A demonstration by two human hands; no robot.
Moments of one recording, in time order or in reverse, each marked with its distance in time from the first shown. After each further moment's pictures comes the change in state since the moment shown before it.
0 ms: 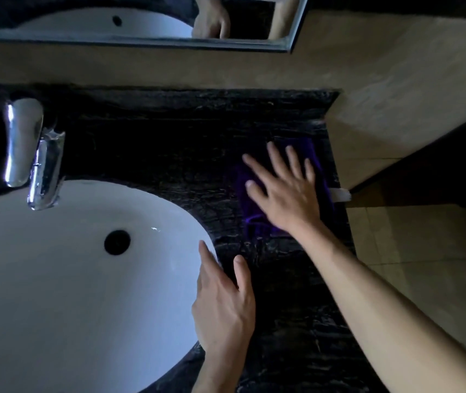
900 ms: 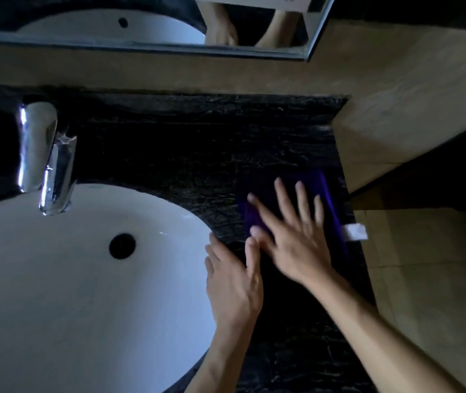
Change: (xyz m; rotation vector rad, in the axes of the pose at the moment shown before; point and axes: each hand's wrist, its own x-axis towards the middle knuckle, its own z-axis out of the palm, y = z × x) left_hand 0.040 0.001 0.009 -0.129 -0.017 0.054; right_hand -0.064 -0.017 0.000 0.002 -0.072 -0.042
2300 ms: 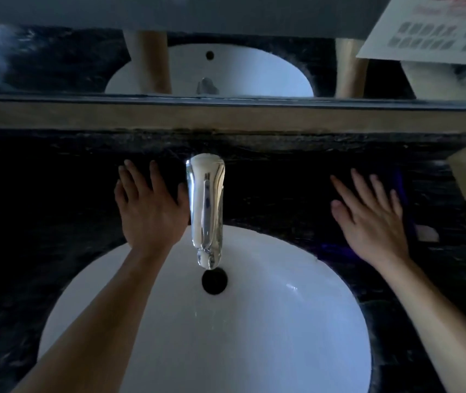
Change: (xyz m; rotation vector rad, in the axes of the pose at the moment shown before) left_hand 0.253 -0.082 -0.257 0.636 0.277 0.258; right_hand 0.118 -0.084 -0.006 -0.011 0.057 0.250
